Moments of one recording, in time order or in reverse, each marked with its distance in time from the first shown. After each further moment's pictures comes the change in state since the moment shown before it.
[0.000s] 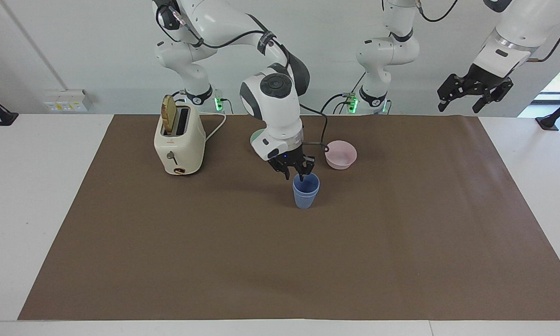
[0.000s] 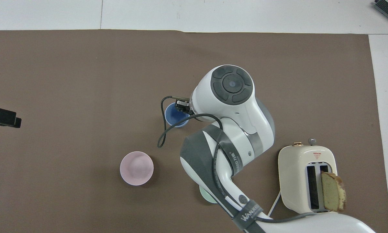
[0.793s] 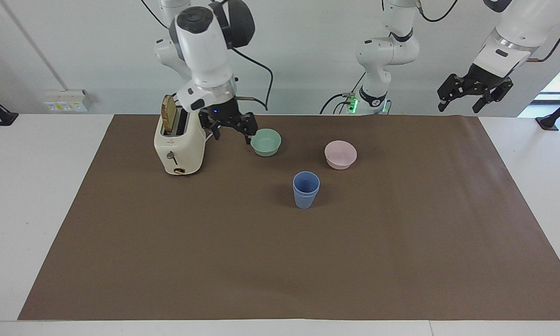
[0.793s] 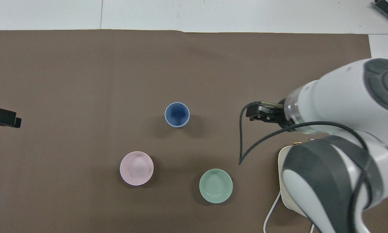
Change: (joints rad) left arm 0.000 0.000 0.000 0.000 0.000 0.000 0.000; right arm -0.410 -0.462 -0.012 -0.225 -0.004 -0.297 -0.431
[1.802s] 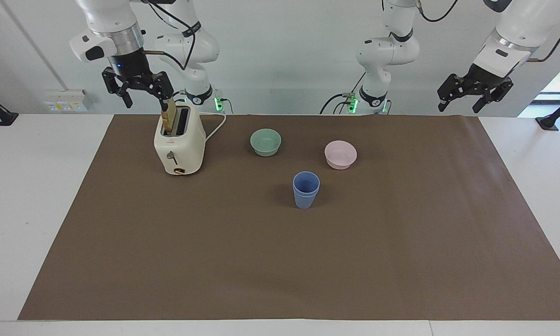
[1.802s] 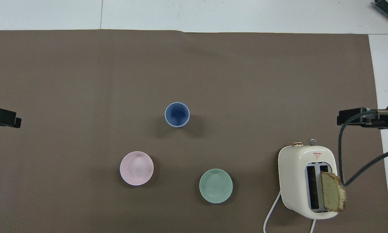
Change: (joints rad) left arm 0.000 0.000 0.000 0.000 0.000 0.000 0.000; right arm -0.095 0.130 -0.006 0.297 -0.137 -0.201 -0.251
